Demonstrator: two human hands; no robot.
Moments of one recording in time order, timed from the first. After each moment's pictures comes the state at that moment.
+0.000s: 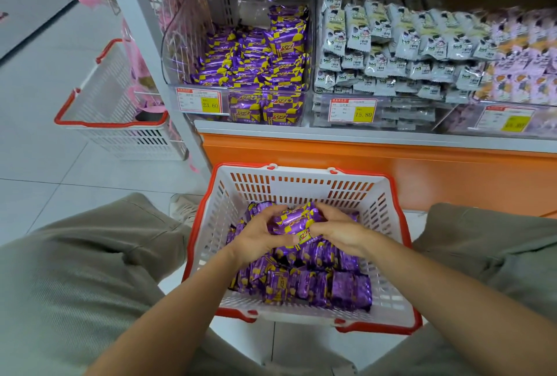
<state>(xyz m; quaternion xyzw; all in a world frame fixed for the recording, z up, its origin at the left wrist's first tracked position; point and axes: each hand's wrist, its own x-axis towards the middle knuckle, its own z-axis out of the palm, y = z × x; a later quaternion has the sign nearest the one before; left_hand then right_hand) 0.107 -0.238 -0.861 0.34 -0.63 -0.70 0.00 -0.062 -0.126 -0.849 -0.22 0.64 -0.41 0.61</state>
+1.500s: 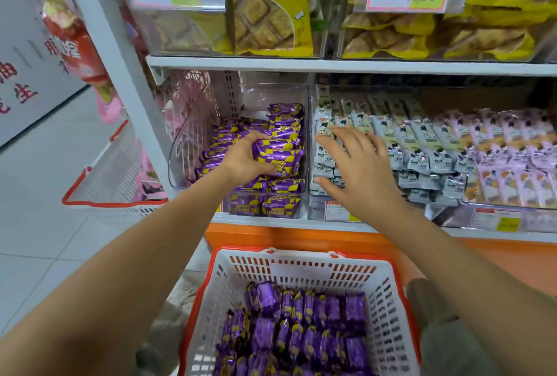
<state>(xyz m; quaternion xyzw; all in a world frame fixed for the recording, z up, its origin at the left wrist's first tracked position) -0.022 -0.420 -0.664 0.34 -0.80 -0.46 0.15 -0.164 -0.221 -0.655 -0.58 0.77 -0.15 -0.21</state>
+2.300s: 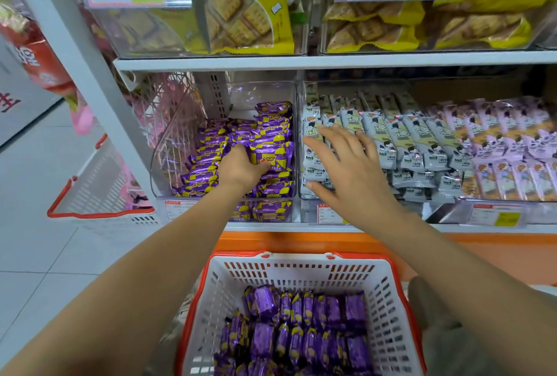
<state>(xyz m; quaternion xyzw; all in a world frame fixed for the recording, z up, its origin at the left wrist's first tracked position) -0.050 -0.404 -0.675 0.49 -0.81 -0.30 0.14 -0.163 -0.221 -0.658 -0.59 0.77 -0.17 -0.20</state>
